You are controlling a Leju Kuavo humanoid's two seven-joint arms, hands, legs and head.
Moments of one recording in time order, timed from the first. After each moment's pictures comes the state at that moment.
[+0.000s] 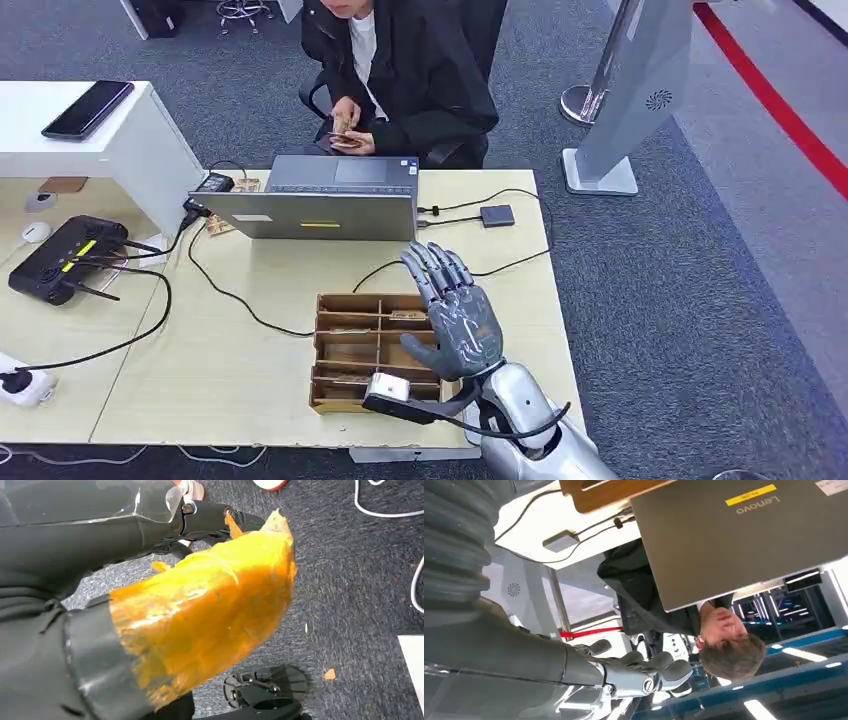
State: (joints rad) left arm -0.17 -0.11 -1.45 -0.11 1.11 0.55 -0.14; right arm -0.22 0.01 0.69 -1.46 1.14 -0.36 0.02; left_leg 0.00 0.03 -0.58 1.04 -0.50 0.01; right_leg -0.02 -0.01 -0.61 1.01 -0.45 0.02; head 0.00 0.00
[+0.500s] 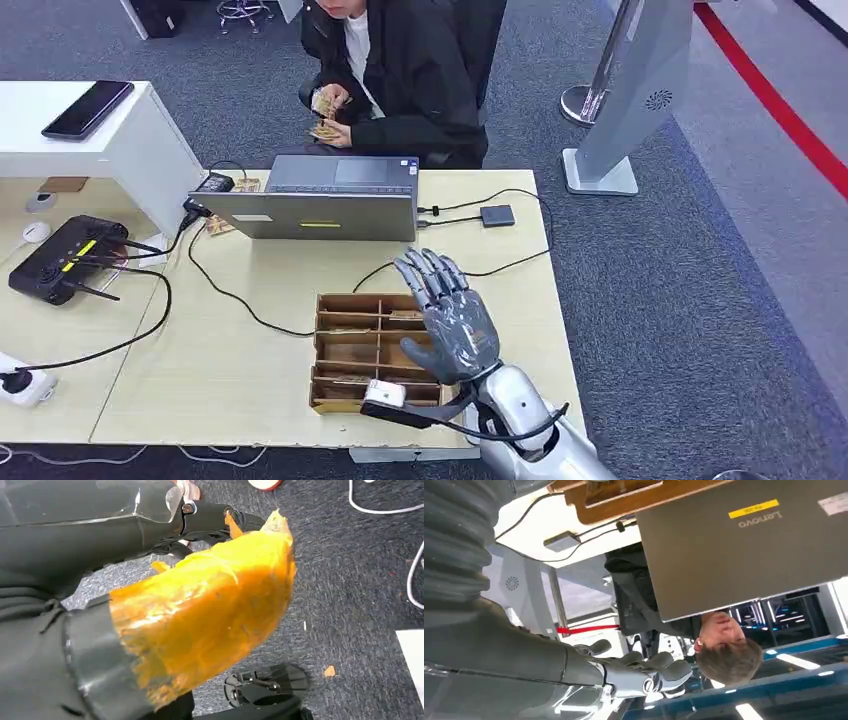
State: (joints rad) left arm -0.17 -0.11 -1.47 -0.11 1.11 0.54 -0.14; right arm -0.22 0.01 0.70 -1.44 1.17 -0.34 0.02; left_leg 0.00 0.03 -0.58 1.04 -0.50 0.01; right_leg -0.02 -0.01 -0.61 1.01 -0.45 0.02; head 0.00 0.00
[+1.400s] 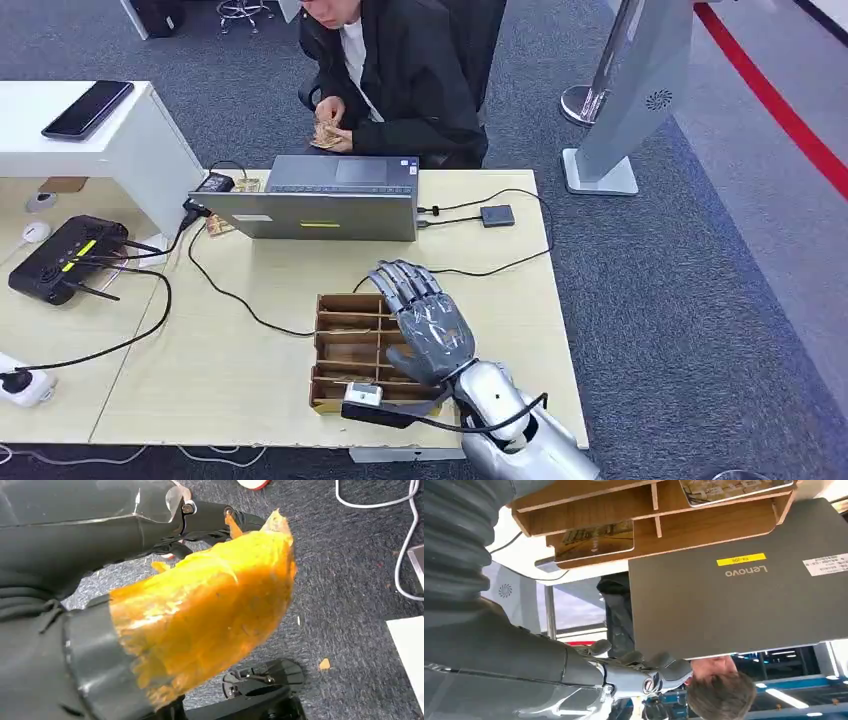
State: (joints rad) left arm -0.20 -0.12 -1.50 -0.11 1.09 0.52 -0.11; right arm -0.28 0.06 0.75 -1.32 1.17 -0.29 0.03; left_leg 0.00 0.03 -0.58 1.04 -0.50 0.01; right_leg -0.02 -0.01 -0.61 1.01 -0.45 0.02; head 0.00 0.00
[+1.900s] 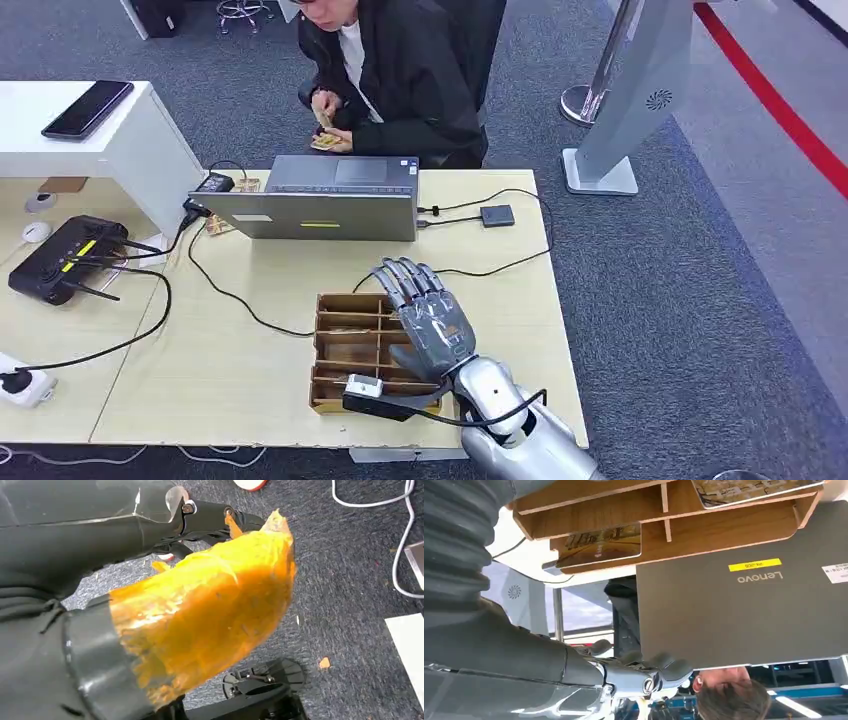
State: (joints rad) left arm -0.20 -0.12 -1.52 -0.11 1.09 0.52 -0.10; right arm -0.31 0.07 0.76 -1.27 1.17 -0.28 0.06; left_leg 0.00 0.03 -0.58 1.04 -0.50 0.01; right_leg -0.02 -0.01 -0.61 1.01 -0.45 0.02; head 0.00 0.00
